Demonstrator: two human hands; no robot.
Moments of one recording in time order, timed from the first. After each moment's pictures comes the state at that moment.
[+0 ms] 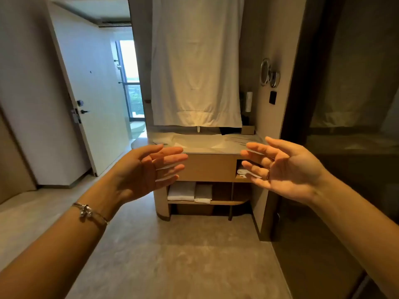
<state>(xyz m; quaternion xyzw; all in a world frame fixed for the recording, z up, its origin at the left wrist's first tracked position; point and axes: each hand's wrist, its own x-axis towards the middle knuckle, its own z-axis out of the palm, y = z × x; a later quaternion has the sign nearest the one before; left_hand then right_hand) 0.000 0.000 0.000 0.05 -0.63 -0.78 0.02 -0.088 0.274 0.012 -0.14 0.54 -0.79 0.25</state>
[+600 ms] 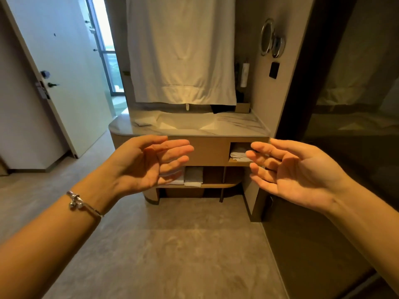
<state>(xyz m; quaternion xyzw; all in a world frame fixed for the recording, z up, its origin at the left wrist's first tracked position) -0.133 -0.027 -0.032 0.11 -0.54 -0.83 -0.09 -0.191 0.253 -0.022 -0.06 0.54 -0.78 0.32</state>
